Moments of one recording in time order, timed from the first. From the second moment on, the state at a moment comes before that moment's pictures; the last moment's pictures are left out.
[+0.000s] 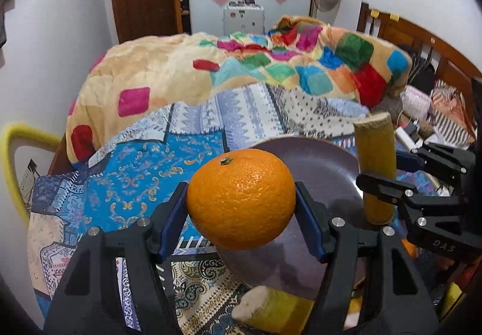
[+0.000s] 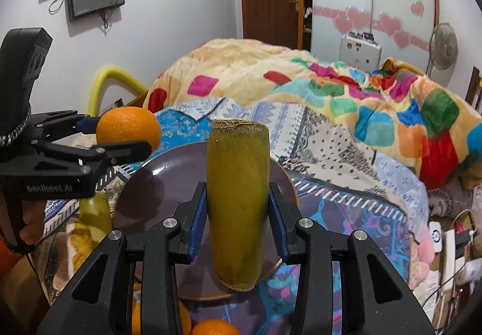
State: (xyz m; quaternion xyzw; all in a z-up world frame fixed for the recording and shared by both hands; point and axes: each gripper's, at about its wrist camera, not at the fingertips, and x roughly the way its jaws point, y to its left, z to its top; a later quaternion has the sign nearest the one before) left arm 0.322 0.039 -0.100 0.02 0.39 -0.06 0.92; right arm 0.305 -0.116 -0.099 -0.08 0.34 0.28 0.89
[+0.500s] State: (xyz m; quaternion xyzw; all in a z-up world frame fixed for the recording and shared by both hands) left arm 0.352 0.029 -0.127 0.02 0.45 -0.10 0.89; right arm 0.333 -0.101 -0.122 -0.08 0.38 0.27 0.88
